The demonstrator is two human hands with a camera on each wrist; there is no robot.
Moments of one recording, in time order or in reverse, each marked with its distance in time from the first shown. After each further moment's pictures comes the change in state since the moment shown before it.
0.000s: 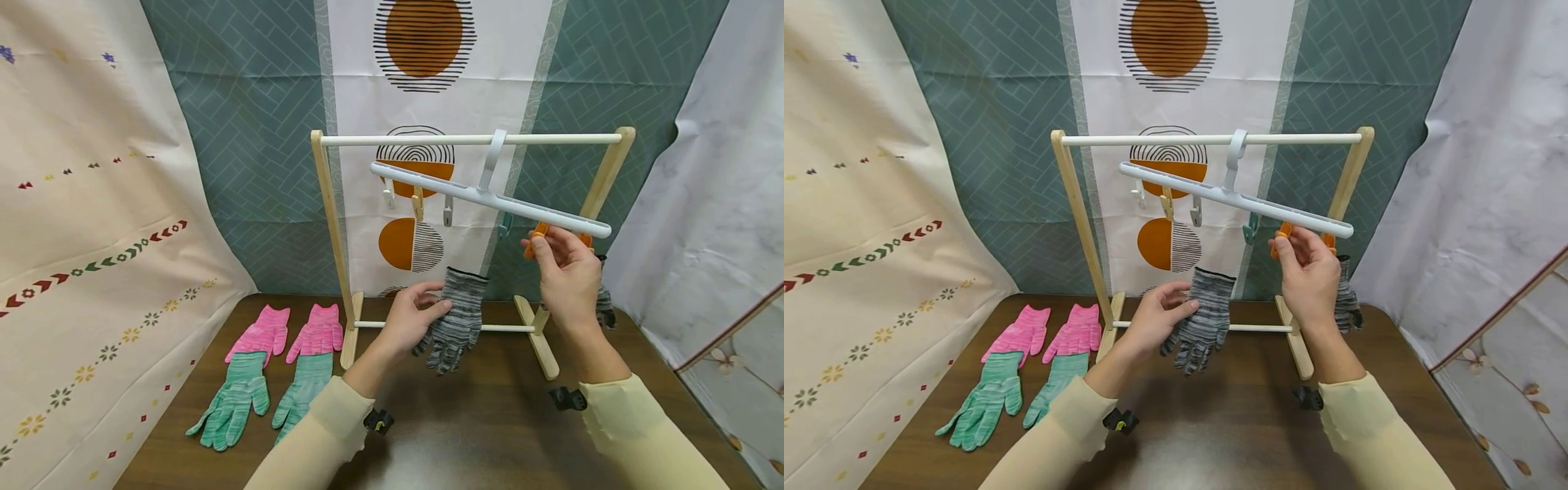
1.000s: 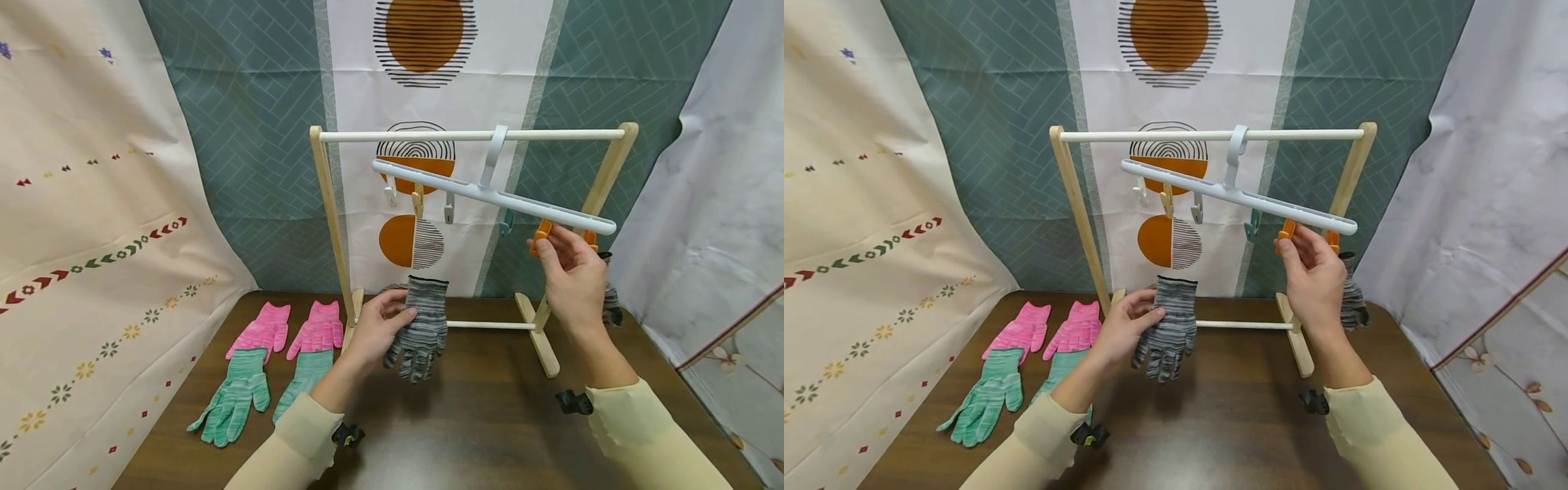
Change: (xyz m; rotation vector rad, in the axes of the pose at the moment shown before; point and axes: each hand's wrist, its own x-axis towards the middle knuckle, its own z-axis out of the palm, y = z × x) left_hand -0.026 -0.021 -0.038 -0.144 0.089 -0.048; right_hand -0.004 0.004 -0.008 -0.002 0.005 -0.030
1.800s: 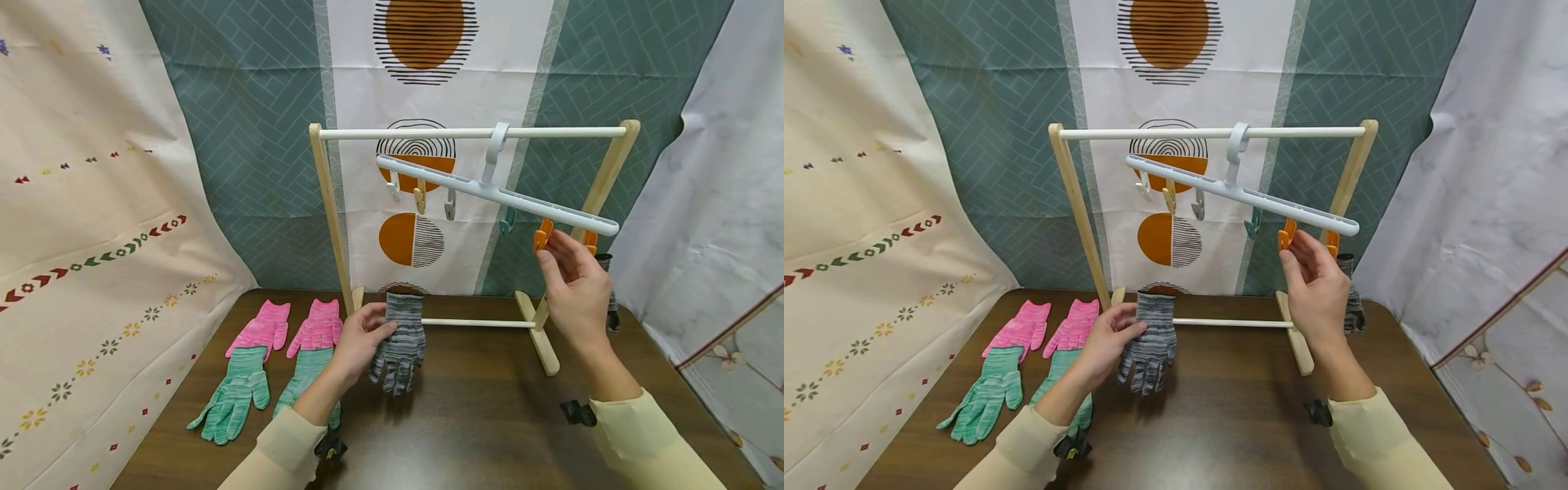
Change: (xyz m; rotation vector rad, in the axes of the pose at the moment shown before) left_hand -0.019 -0.021 -0.027 0.137 0.093 -0.130; right_hand -0.014 0.002 -0.008 -0.116 -0.001 -0.059
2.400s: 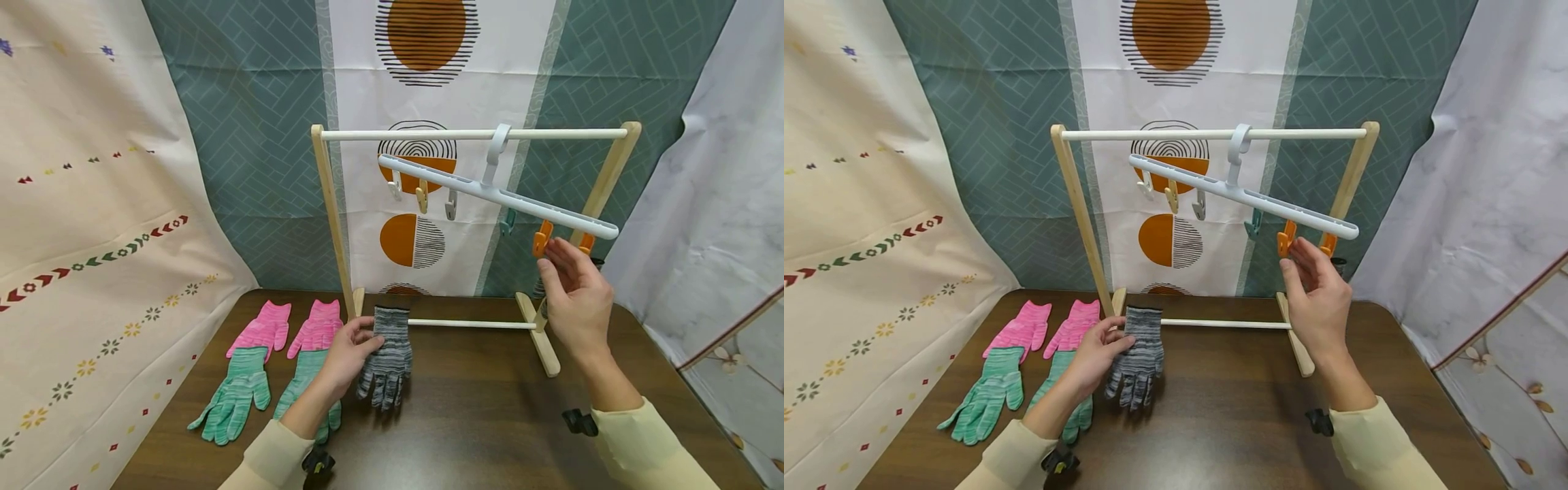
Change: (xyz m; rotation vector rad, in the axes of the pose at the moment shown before) left_hand -0.012 -0.020 -0.017 -0.001 0.003 -0.048; right_hand -0.010 0.003 0.000 -0.014 0.015 -0.047
